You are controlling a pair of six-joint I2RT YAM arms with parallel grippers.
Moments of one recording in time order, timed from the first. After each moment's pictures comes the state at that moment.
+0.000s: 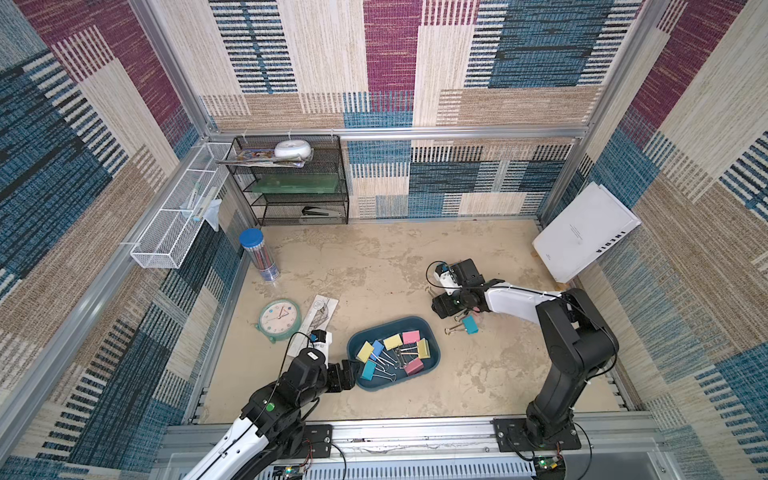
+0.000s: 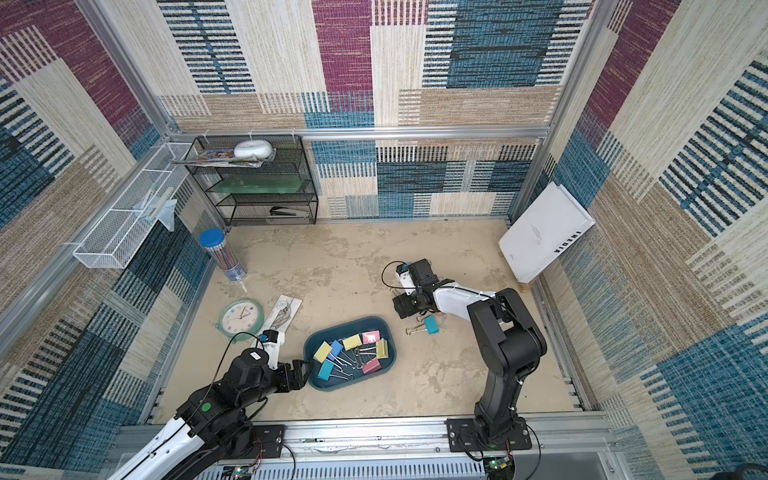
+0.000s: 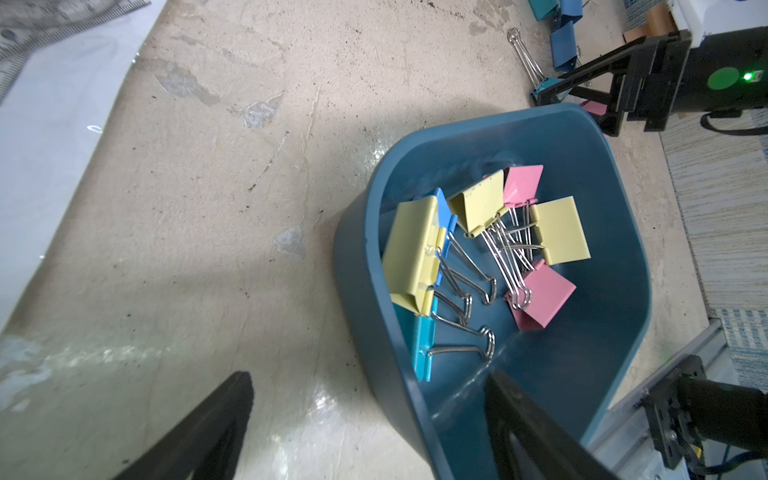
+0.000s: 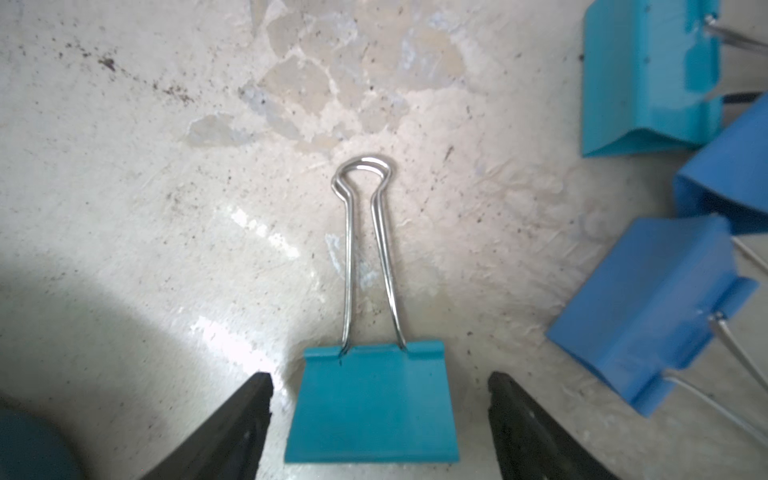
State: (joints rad) left arm -0.61 0.39 0.24 -0.59 0.05 -0.68; right arm 0.44 1.80 0.99 -0.23 -0.11 -0.05
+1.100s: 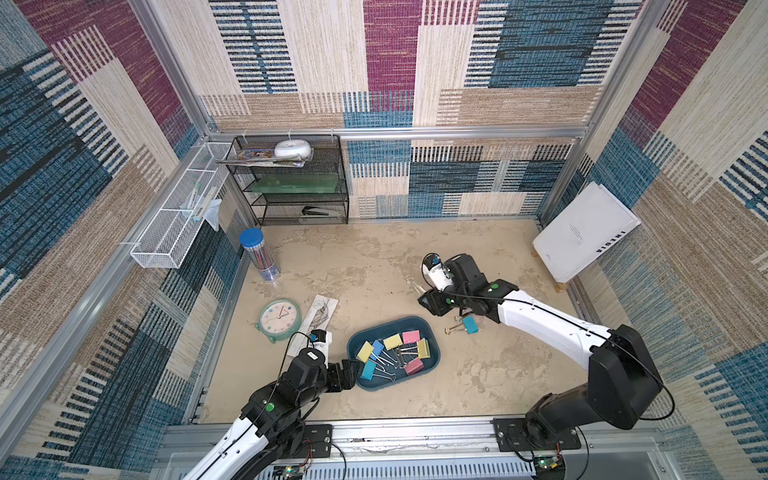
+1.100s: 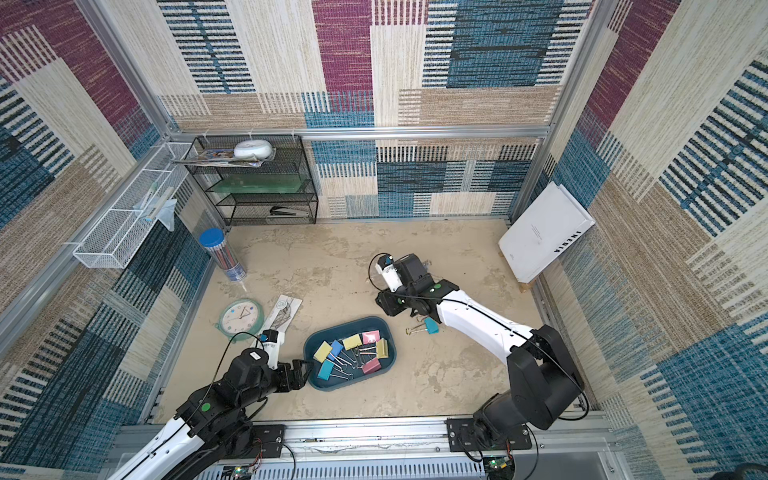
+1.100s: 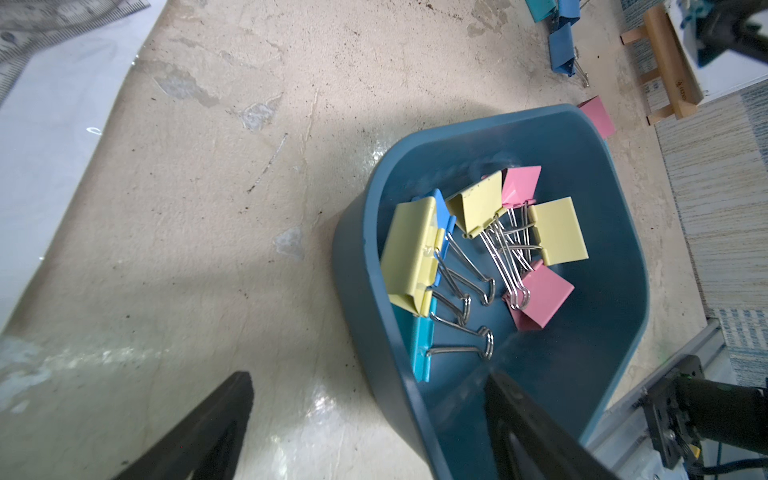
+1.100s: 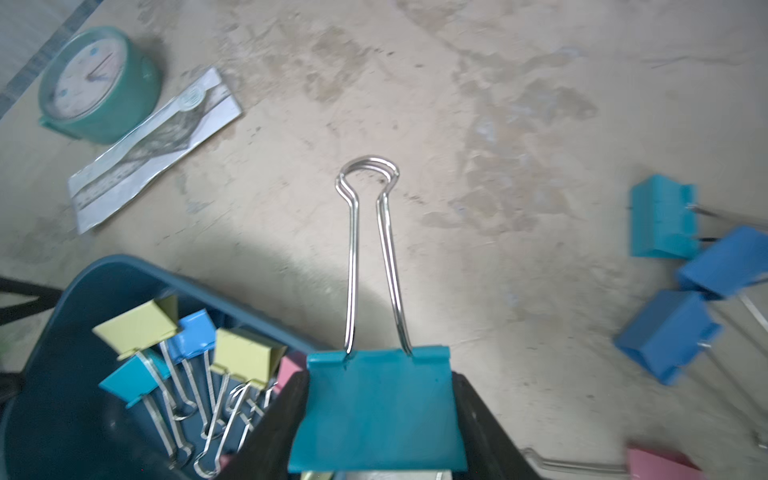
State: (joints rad) left arm -0.61 0.38 0.24 -0.59 0.05 -0.68; right arm 0.70 1.48 1.02 -0.38 -0.17 0.09
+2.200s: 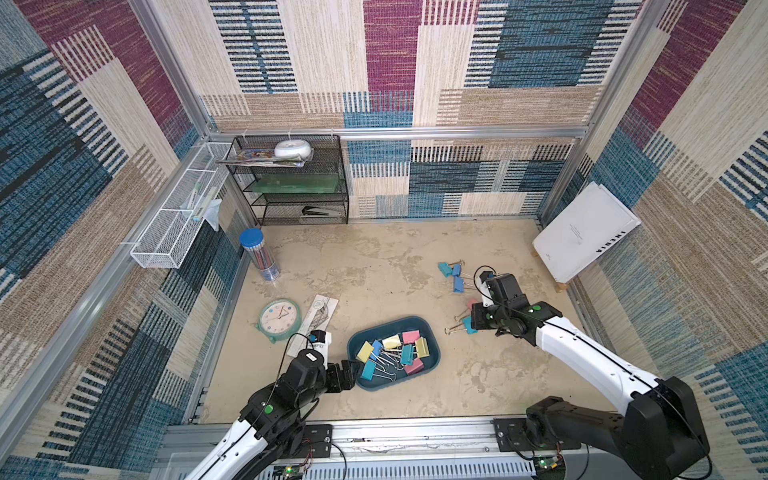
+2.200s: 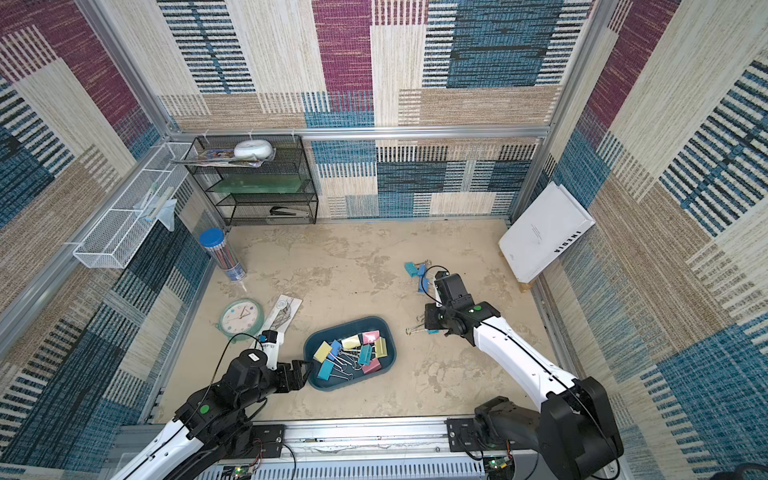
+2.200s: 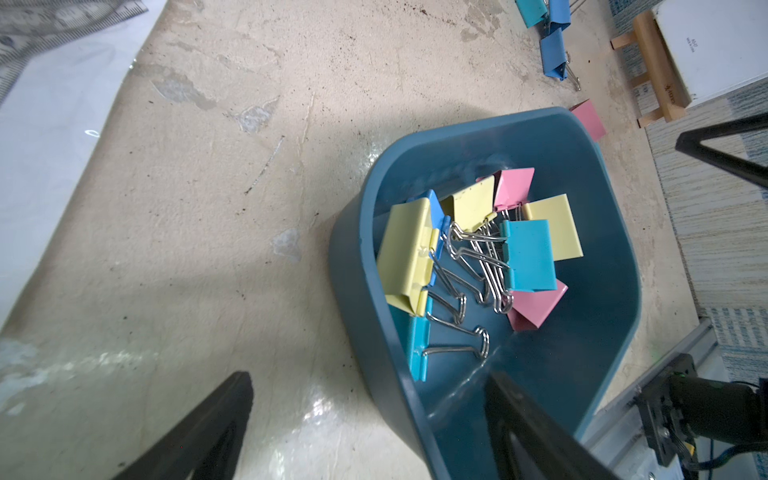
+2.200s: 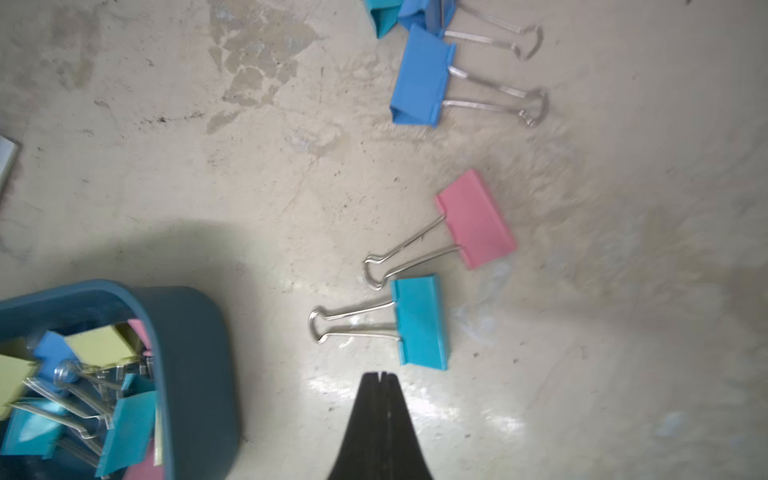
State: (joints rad) left arm -0.61 0.35 0.23 -0.59 0.06 -0.68; right arm 0.42 1.18 0.74 -0.54 -0.07 0.35
